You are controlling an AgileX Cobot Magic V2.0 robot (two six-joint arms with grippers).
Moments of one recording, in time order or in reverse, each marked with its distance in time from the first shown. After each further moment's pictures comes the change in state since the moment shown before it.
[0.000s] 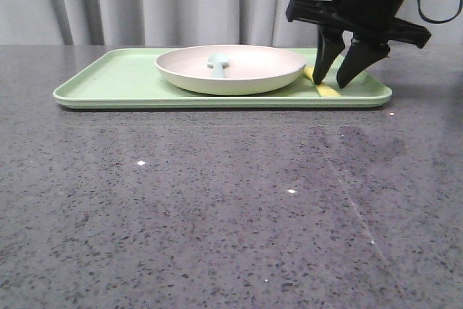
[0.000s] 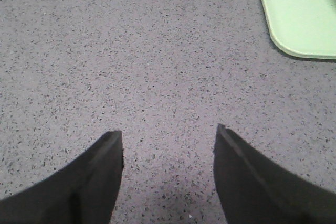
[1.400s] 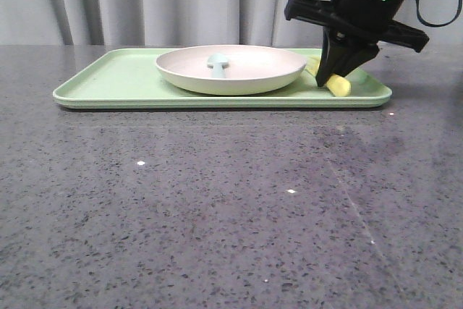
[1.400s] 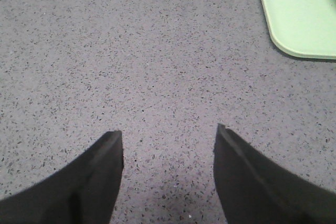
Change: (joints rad) left arm 0.000 0.000 0.000 0.000 0.000 0.000; right arm -0.004 0.010 0.003 0.049 -0.003 0.001
